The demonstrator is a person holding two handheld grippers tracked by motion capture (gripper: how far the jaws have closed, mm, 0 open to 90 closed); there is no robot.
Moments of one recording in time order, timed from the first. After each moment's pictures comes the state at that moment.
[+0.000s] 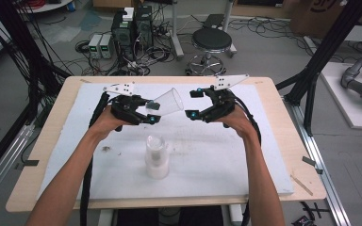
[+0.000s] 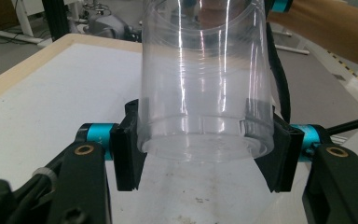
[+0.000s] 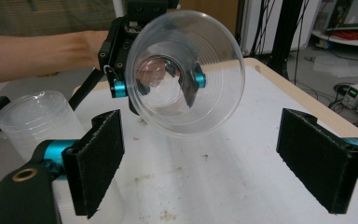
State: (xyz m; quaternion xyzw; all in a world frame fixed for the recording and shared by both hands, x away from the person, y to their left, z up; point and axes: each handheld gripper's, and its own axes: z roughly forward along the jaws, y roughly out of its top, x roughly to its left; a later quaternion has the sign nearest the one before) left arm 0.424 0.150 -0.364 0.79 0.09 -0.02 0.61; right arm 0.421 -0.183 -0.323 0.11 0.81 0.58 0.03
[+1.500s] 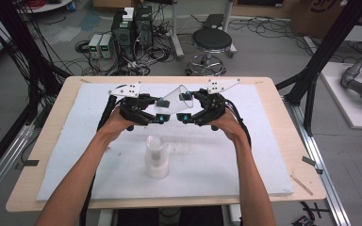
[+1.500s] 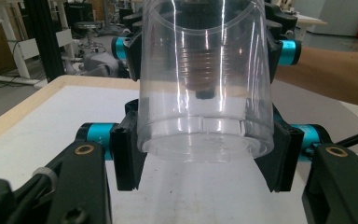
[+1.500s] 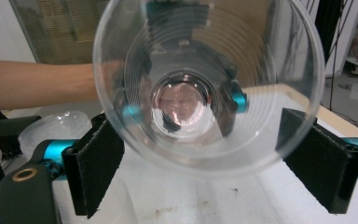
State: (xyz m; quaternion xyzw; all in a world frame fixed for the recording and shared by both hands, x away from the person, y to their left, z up) left arm 0.420 0.124 -0.362 0.75 0.05 0.00 0.66; right arm 0.422 -0.161 -0.337 0.07 0.77 0.63 -0.01
